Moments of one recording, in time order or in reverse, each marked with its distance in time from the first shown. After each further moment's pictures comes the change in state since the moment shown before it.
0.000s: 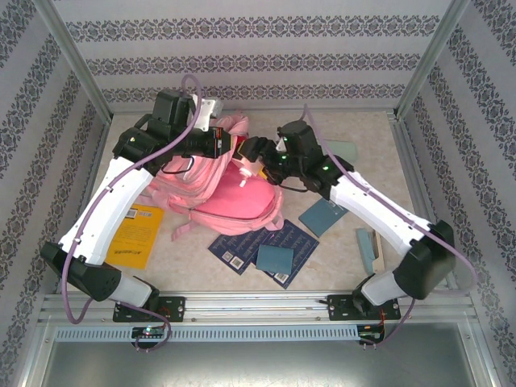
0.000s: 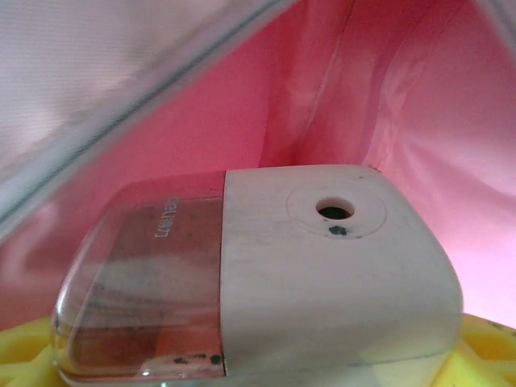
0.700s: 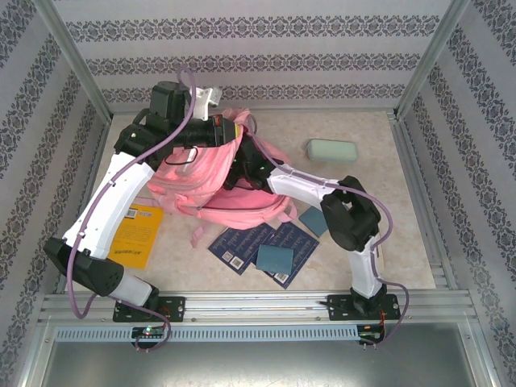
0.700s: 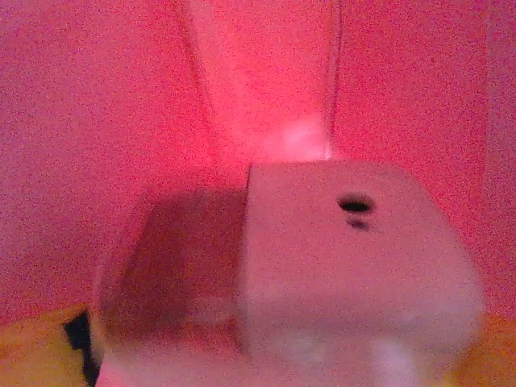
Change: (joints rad) left arm 0.047 0.032 0.003 0.141 0.158 -0.130; right arm 0.111 0.556 0.243 0.313 0.074 0.266
